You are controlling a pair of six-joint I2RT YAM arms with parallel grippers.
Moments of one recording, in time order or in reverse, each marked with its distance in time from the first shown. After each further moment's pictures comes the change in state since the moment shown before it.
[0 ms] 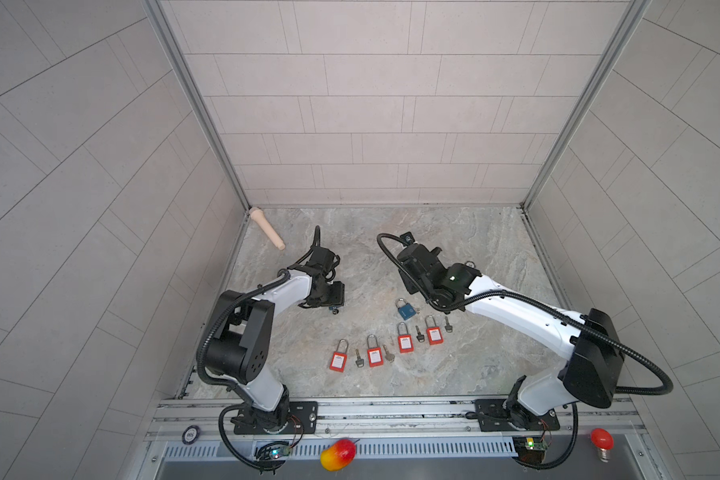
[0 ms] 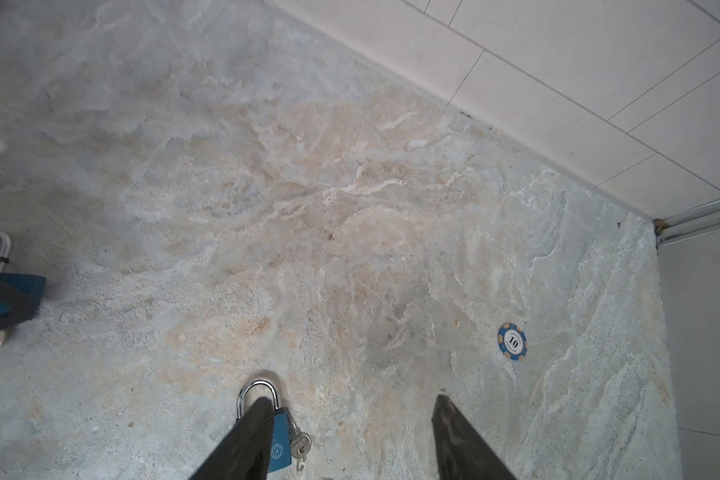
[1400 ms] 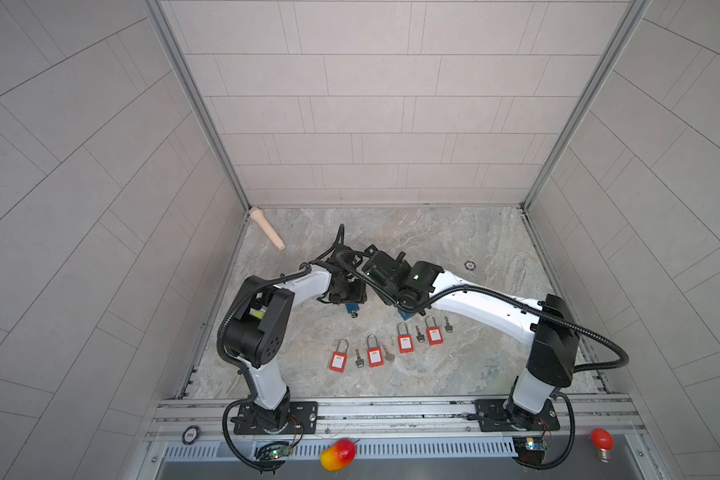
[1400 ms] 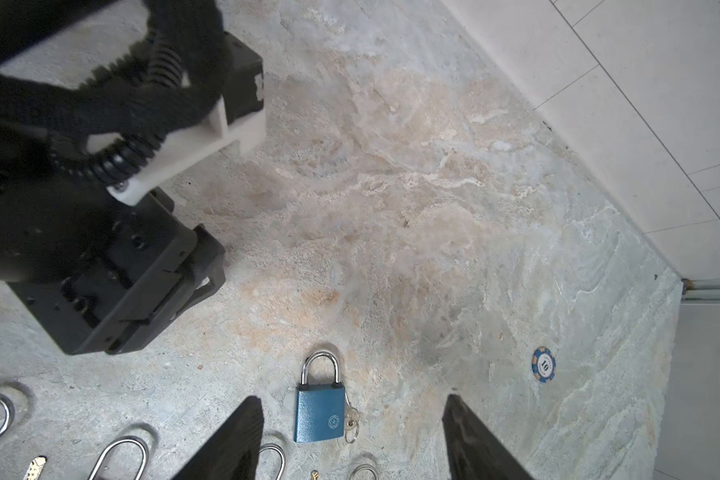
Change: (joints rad) left arm -0.110 0.131 0.100 0.060 0.128 -0.040; right arm 0.136 0.245 0.275 -0.250 -0.013 -0.034
